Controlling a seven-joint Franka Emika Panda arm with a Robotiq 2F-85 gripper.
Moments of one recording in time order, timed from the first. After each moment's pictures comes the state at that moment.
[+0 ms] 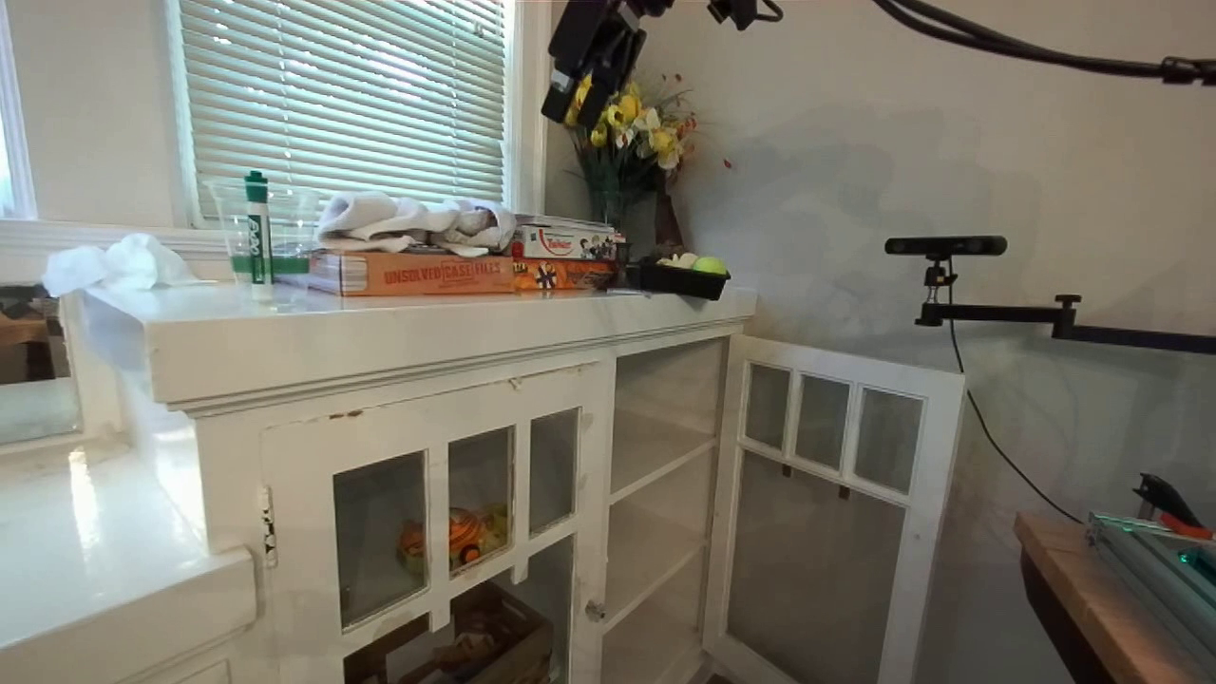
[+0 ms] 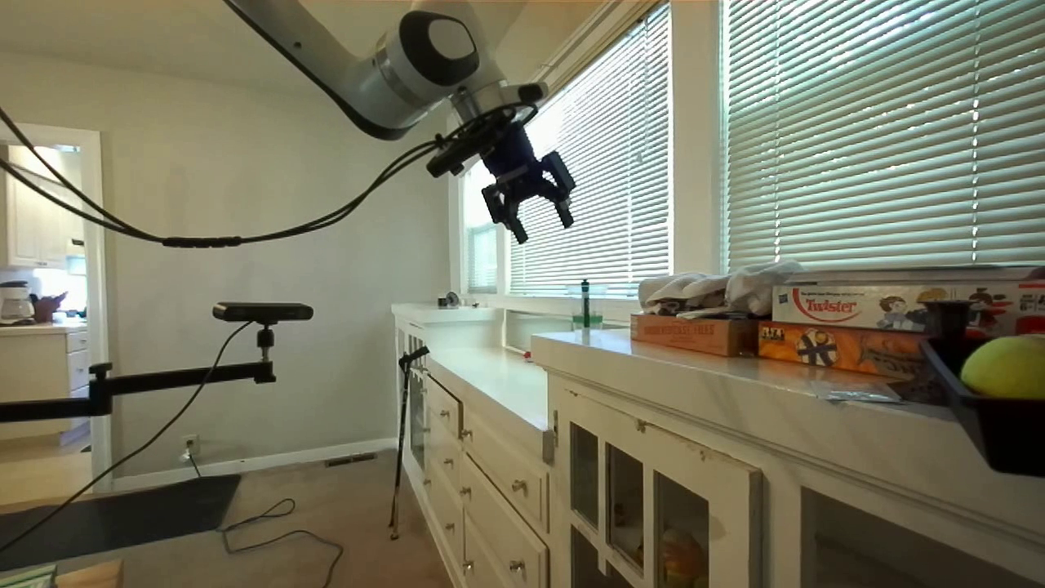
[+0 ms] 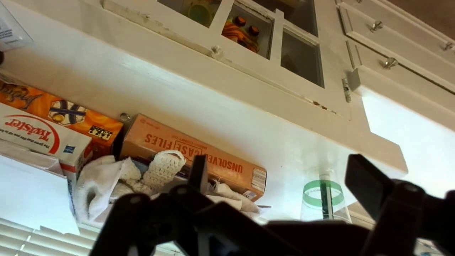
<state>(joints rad) 0.00 -0.12 0.09 -2.08 -0.23 2.47 0.06</state>
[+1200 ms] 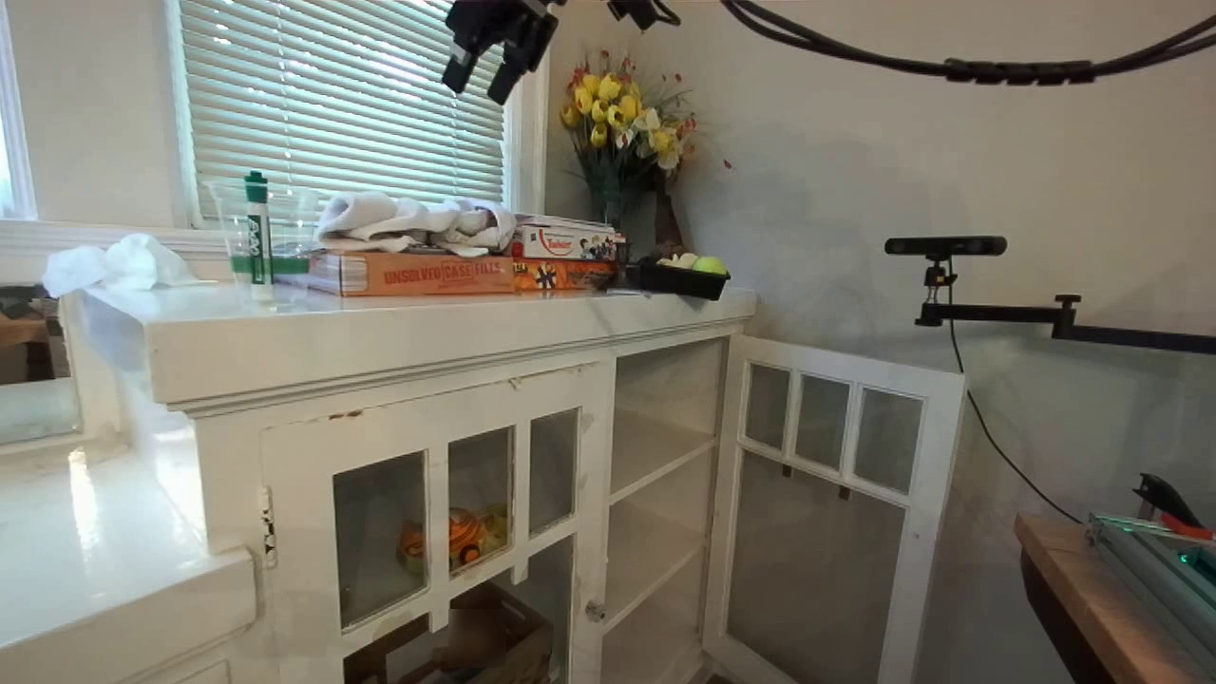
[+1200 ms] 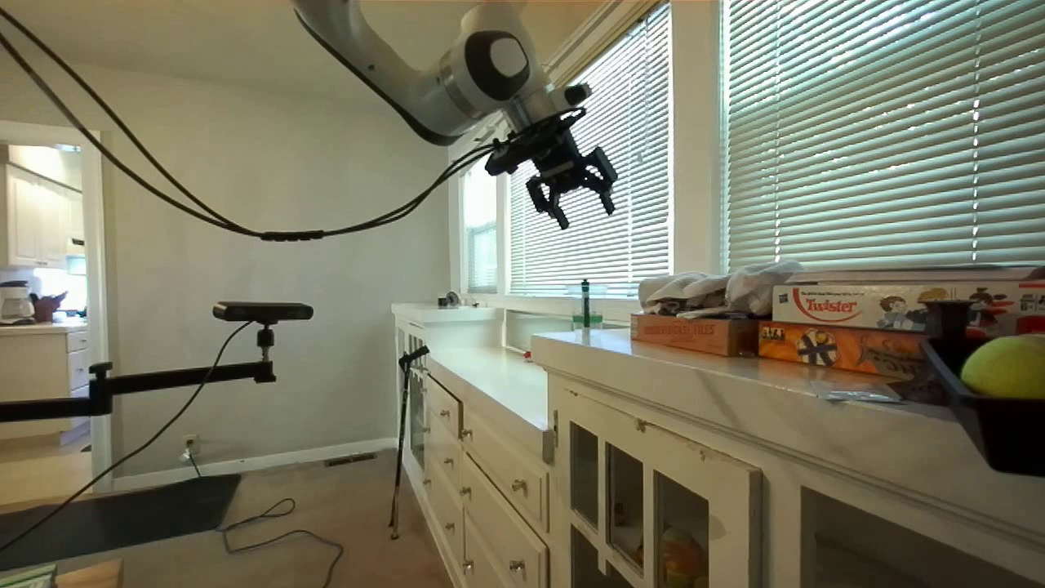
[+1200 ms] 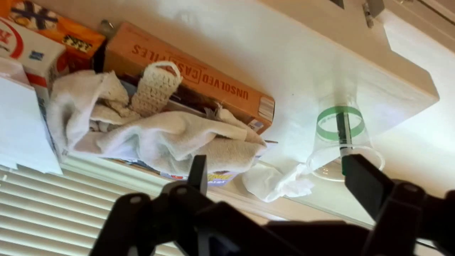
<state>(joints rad) 0.02 0.14 0.07 -1.74 -0.21 2.51 -0.01</state>
